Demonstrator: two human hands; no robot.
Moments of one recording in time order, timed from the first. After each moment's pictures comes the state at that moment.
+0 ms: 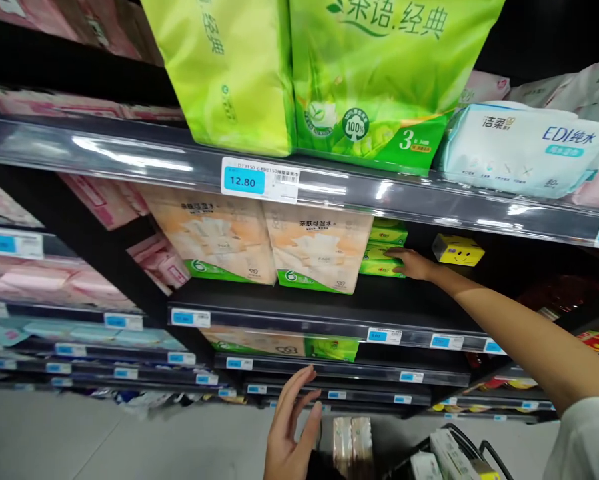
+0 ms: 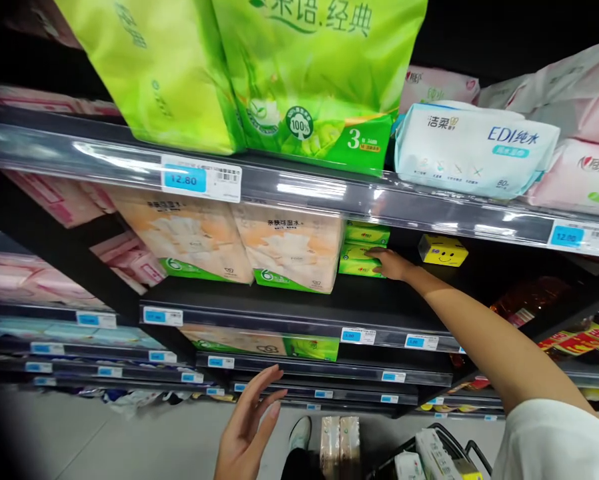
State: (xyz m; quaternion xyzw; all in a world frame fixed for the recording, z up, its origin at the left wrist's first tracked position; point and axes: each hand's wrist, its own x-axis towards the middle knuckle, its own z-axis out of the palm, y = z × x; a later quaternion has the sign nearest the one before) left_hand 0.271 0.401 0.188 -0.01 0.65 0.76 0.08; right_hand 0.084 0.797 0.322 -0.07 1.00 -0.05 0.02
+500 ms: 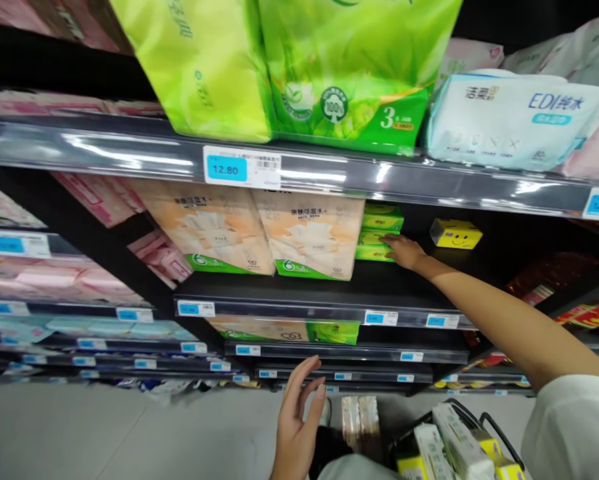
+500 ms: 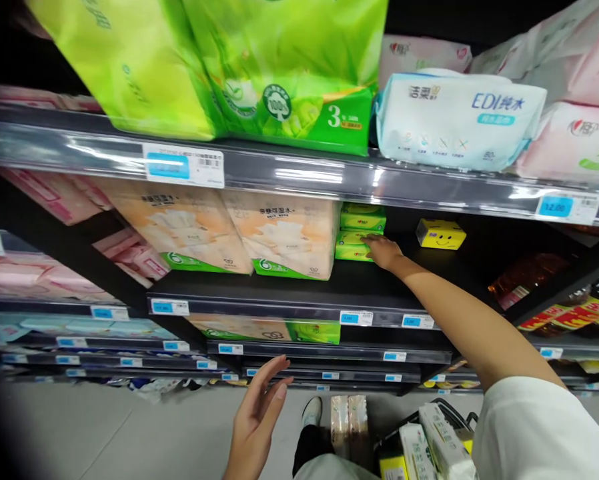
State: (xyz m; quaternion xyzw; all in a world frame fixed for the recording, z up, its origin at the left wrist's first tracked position) left_hand 0.282 0.404 0.182 0.01 0.64 0.77 0.06; right_hand 0.094 0.769 0.315 0.00 1.00 -0.02 -0.02
